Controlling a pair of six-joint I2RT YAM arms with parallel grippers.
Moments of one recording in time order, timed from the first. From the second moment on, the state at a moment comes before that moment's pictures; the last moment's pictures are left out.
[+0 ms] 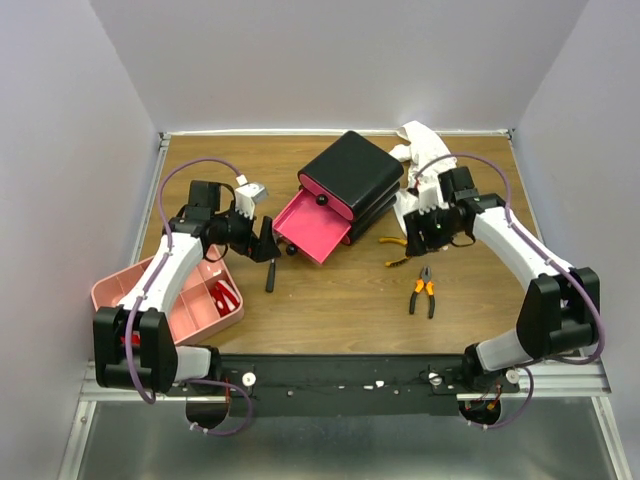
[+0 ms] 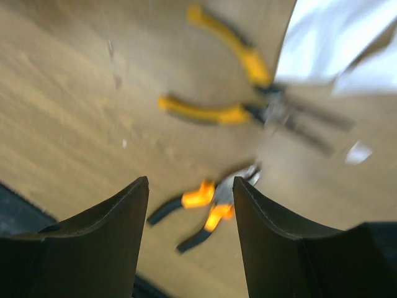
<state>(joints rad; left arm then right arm) -0.10 1.29 0.93 -0.57 0.72 0.24 0.21 1.49 1.14 -0.72 -0.36 -0.24</state>
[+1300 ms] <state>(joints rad) 0.07 1.04 0.83 -0.31 0.59 -0.02 0.24 1.71 0.99 -0.90 -0.11 -0.28</state>
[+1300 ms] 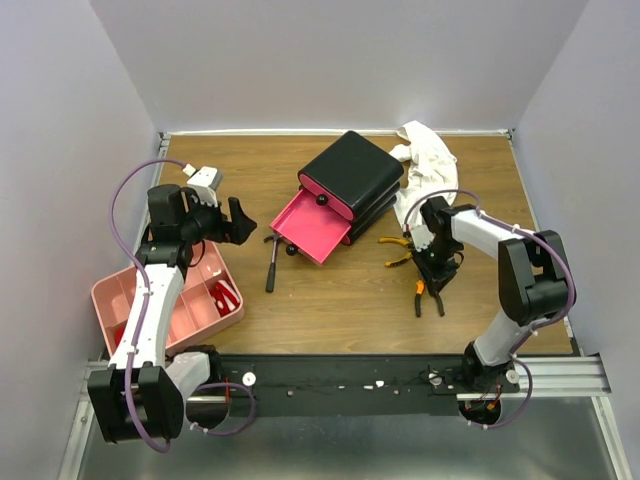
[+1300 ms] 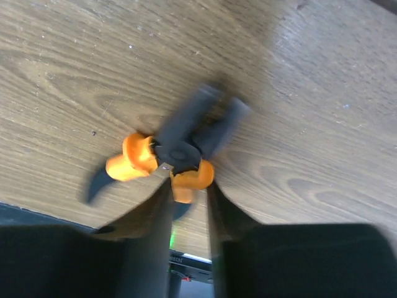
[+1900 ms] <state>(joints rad) 0.11 1.04 0.83 -0.15 0.59 -0.22 0.34 1.30 1.29 -0.90 -0.26 -0.31</state>
